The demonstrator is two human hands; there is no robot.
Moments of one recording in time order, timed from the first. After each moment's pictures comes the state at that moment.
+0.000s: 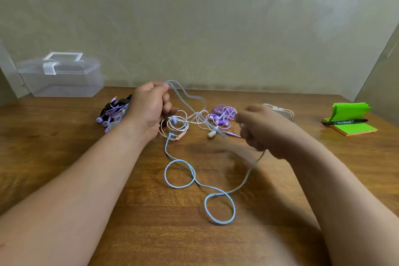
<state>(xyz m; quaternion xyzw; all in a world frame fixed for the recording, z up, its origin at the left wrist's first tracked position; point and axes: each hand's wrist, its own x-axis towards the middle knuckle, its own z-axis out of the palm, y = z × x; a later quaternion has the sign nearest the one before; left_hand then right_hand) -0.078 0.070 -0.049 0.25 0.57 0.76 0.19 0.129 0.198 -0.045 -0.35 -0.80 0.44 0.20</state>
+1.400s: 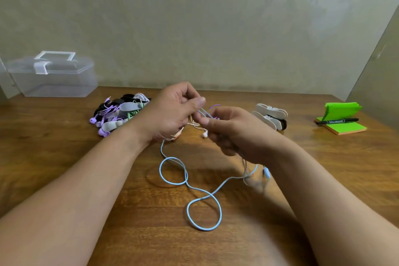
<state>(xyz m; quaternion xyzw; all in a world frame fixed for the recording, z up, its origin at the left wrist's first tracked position) -0.044 0.066 -0.042 0.51 0.60 0.57 0.22 0.112 0.173 -0.054 -0.13 -0.75 0.63 0.14</state>
